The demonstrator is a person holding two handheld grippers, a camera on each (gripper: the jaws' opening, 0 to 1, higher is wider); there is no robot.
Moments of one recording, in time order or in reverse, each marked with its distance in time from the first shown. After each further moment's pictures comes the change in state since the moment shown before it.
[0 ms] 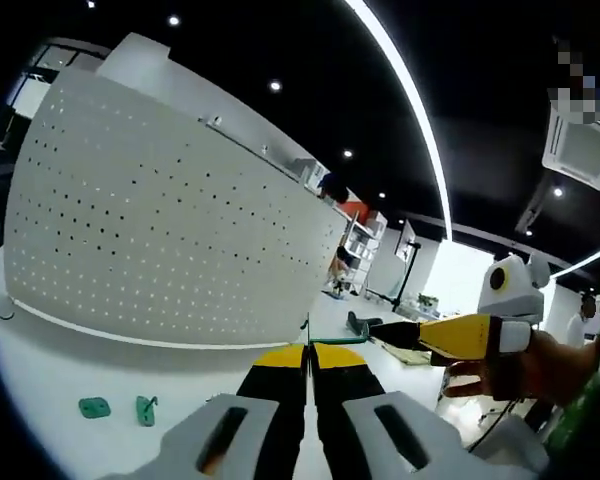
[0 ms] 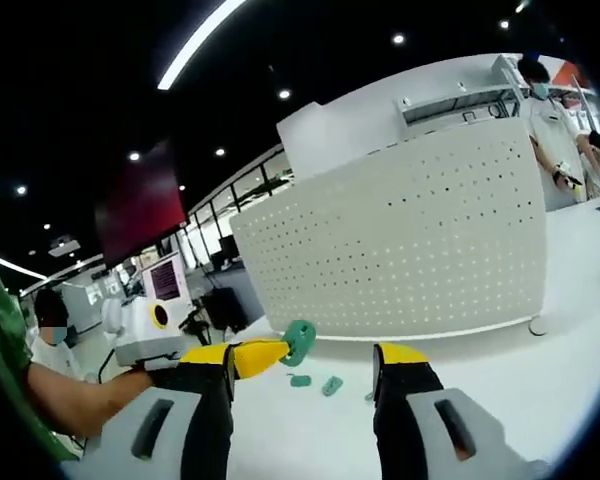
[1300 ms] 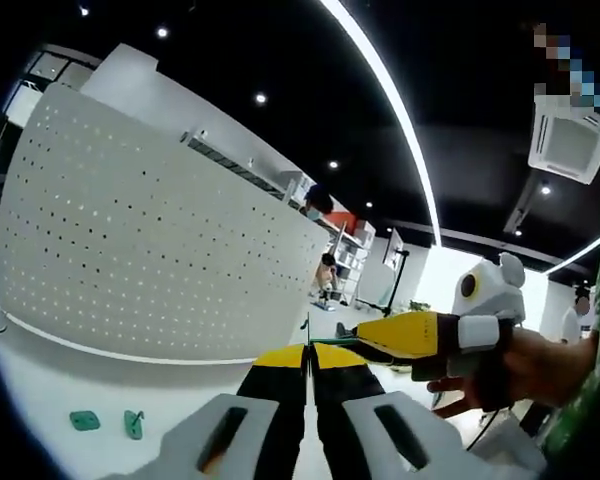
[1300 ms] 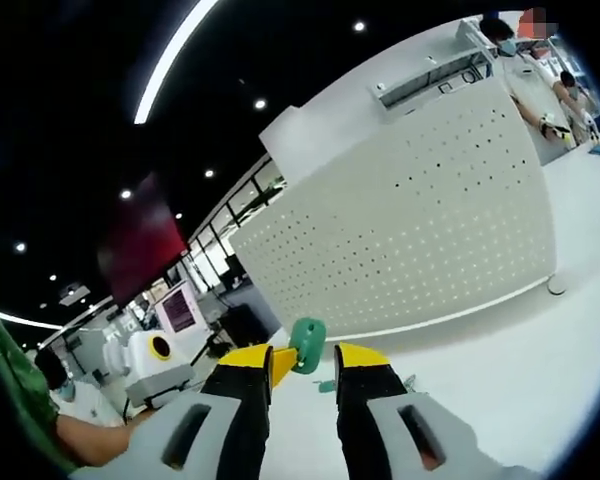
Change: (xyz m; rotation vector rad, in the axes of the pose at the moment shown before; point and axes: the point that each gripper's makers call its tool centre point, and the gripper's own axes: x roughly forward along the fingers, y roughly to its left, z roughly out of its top) left arm 0.003 -0.022 0.009 0.030 -0.048 -0.047; right arm 0.009 0.005 0.004 0.186 -0.011 0.024
